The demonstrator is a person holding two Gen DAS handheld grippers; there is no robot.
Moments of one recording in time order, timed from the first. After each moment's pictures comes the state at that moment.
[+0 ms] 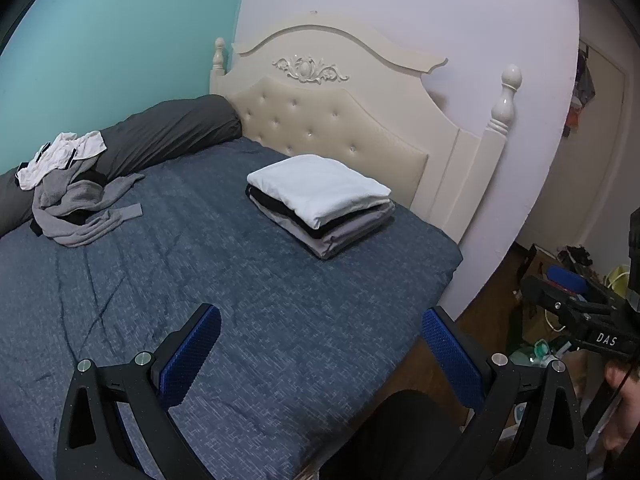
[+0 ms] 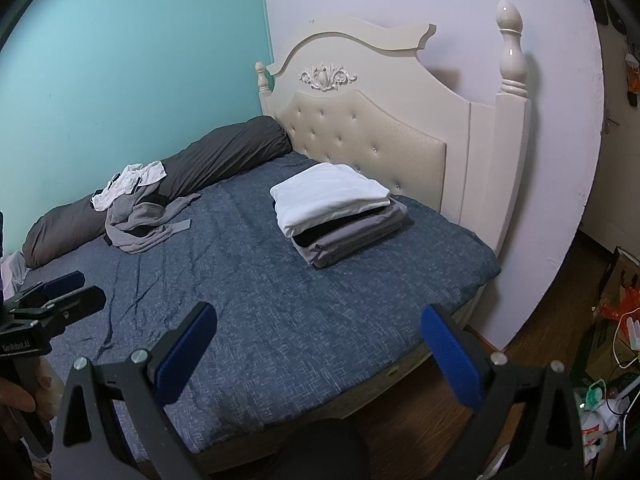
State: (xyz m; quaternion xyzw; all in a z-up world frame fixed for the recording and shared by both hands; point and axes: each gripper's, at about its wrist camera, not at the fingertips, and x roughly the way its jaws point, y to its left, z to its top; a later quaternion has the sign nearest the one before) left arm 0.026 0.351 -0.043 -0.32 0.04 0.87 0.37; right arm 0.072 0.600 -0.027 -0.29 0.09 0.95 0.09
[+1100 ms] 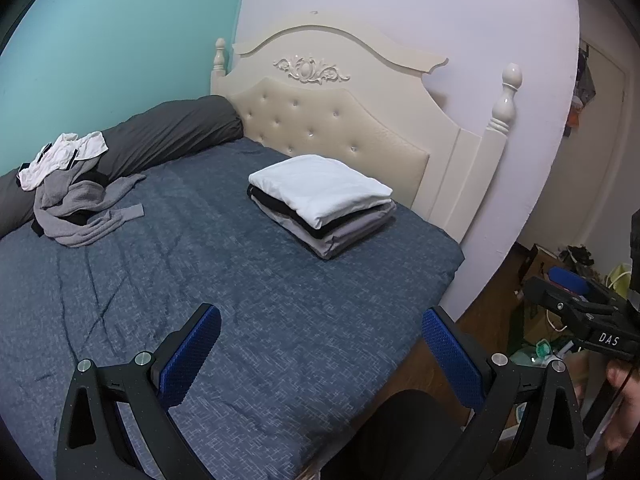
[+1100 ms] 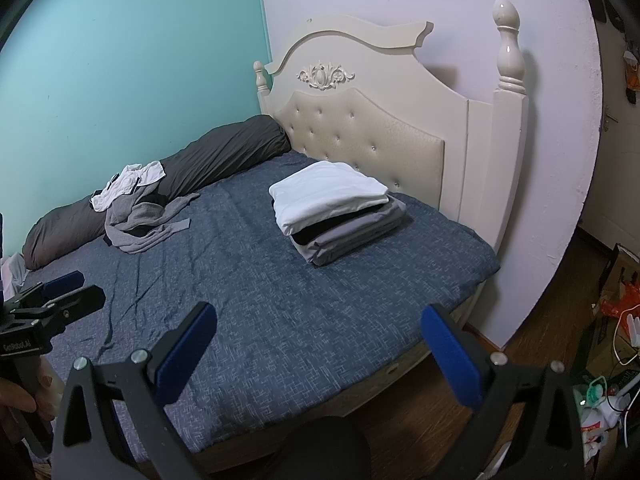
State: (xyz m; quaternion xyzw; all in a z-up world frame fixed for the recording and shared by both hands) left arm 0.027 0.352 -0.045 -0.32 0.04 0.87 0.37; right arm 0.076 0.600 -0.028 -0.29 0.09 0.95 0.10
